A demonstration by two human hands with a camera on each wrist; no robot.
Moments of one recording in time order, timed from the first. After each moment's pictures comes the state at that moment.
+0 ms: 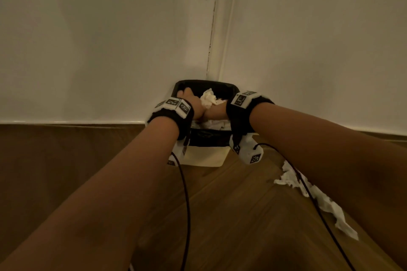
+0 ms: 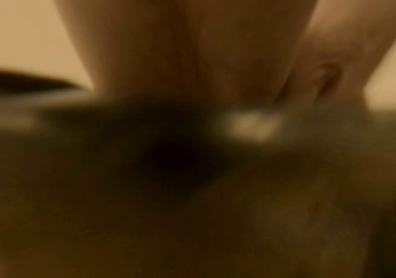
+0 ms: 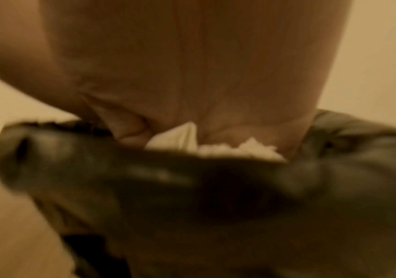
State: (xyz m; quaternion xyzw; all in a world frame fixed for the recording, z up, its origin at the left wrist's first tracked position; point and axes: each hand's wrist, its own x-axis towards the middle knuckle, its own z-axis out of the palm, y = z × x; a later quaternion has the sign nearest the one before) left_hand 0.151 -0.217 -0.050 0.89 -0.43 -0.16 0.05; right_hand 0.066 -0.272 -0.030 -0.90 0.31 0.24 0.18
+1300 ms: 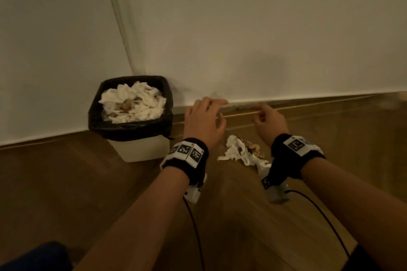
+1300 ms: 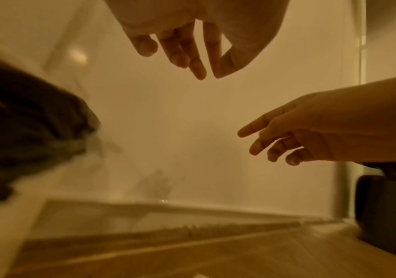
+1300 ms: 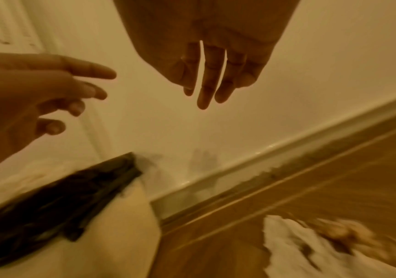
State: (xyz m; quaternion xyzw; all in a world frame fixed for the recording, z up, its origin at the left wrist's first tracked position) left_hand -0.074 -0.225 -0.065 0.70 -0.63 0.01 0.34; right_hand -0.237 -0.305 -0.067 -0.74 0.57 -0.26 0.24
